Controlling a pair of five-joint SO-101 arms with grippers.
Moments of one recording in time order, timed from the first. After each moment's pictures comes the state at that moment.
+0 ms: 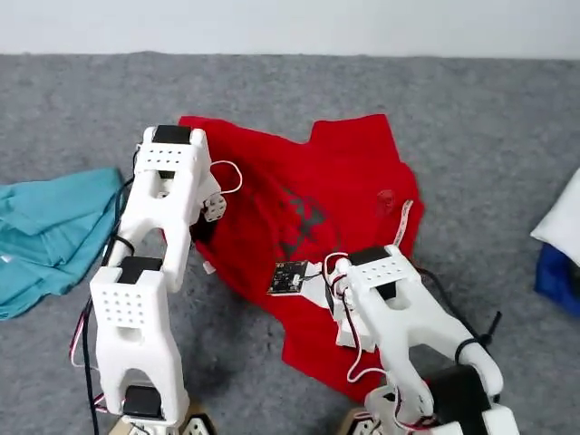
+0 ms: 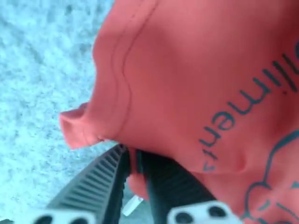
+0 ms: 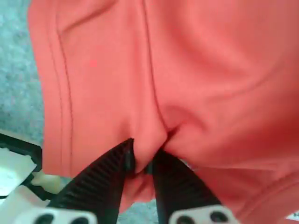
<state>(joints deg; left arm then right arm) 0.1 37.5 -21.7 98.9 41.1 -20.0 -12.0 54.3 66.9 58.0</state>
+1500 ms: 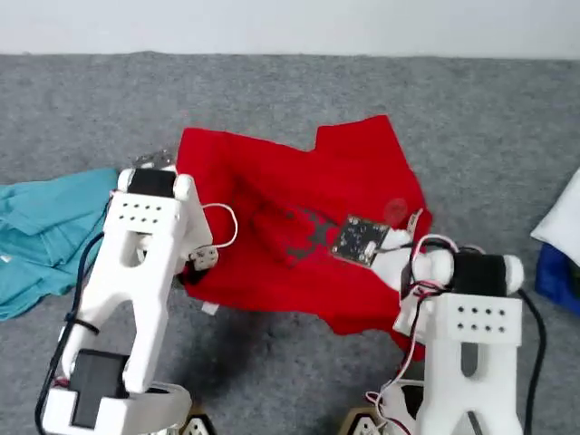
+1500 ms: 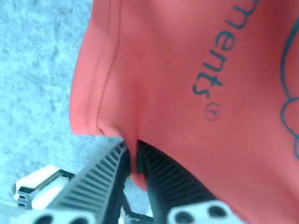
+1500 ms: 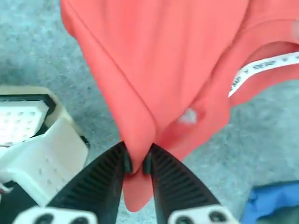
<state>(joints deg) 3.4 -6.4 18.7 98.9 33.8 1.8 -44.2 37.8 100.6 64.8</state>
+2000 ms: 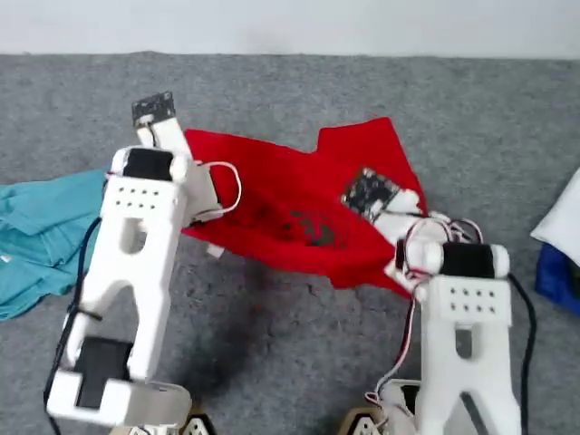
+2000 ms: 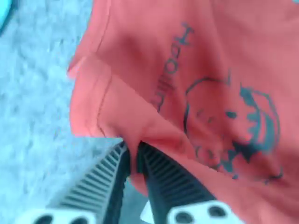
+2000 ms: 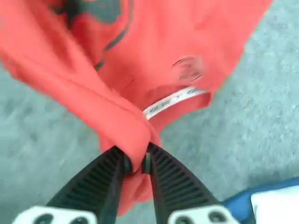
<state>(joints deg) 3.7 0.9 3.8 86.8 32.0 1.5 -36.0 39.5 68.8 51.6</state>
